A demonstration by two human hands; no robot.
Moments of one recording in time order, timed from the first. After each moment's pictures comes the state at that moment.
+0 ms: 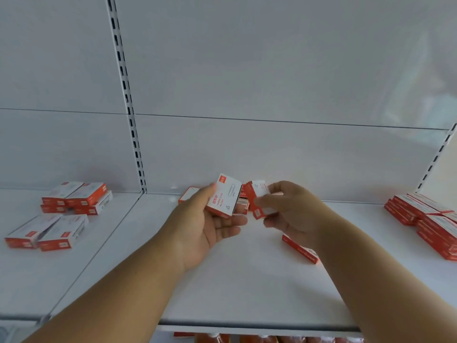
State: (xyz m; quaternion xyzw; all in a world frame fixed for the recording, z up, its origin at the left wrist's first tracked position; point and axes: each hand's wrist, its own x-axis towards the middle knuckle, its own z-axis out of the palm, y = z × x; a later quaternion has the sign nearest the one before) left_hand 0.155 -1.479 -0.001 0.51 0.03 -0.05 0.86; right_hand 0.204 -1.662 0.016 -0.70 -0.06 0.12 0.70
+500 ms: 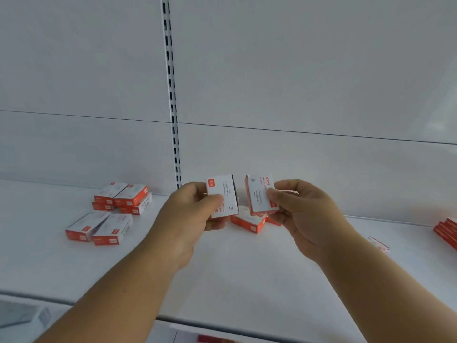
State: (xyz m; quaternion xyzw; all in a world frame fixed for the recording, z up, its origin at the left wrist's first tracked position) left_hand 0.135 -1.416 0.015 0.67 0.07 0.16 0.72; right_hand 0.188 -1.606 0.029 -0.62 -0.08 0.05 0.78
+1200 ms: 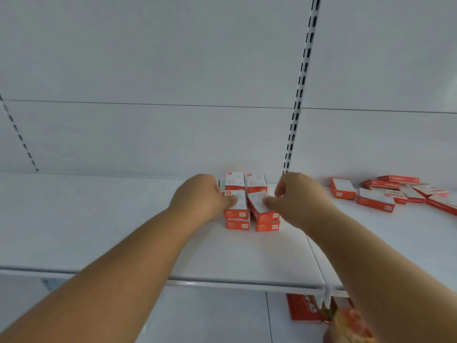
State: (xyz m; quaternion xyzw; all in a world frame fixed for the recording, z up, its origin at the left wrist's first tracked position) left_hand 0.116 -1.130 0.004 0.95 0.10 0.11 0.27; right_hand 0.141 -1.323 0.010 -0.96 -0.09 -0.11 0.23
